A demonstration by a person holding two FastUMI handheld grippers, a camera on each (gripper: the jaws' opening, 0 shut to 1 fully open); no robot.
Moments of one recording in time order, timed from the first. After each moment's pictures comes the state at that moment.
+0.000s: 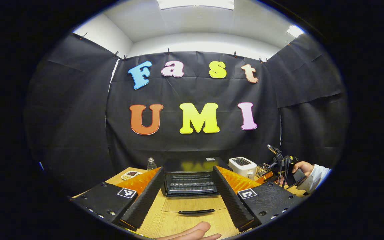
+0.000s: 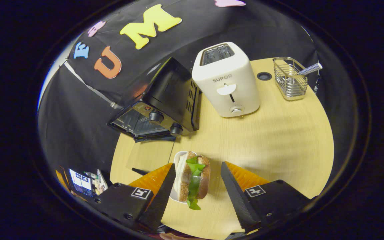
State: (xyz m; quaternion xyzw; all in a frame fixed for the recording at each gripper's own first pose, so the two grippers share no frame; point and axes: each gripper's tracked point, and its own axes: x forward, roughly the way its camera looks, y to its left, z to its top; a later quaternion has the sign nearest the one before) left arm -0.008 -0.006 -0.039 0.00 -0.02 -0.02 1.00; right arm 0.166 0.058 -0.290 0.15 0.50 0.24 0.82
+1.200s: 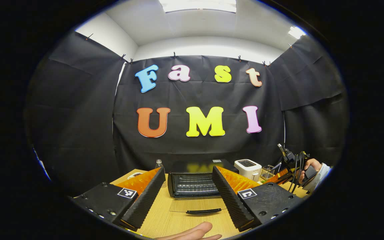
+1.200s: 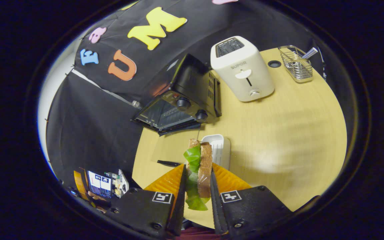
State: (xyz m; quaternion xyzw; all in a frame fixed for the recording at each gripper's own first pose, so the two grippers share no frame) left arm -0.024 0.021 -0.037 0.00 -0.04 -0.01 1.00; right arm 0.100 0.089 -0.249 0.21 0.48 0.30 0.80
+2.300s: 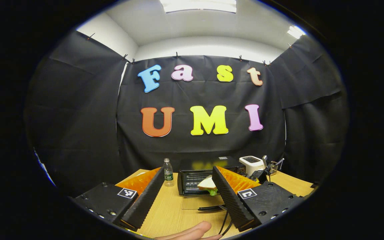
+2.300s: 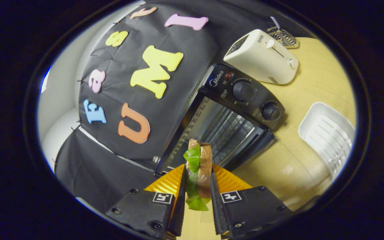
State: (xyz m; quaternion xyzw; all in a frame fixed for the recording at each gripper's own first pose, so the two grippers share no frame) left arm -0.039 0.068 -0.051 0.00 -0.04 -0.01 1.00; right arm 0.200 0.316 -0.273 0.46 0.19 0.16 0.85
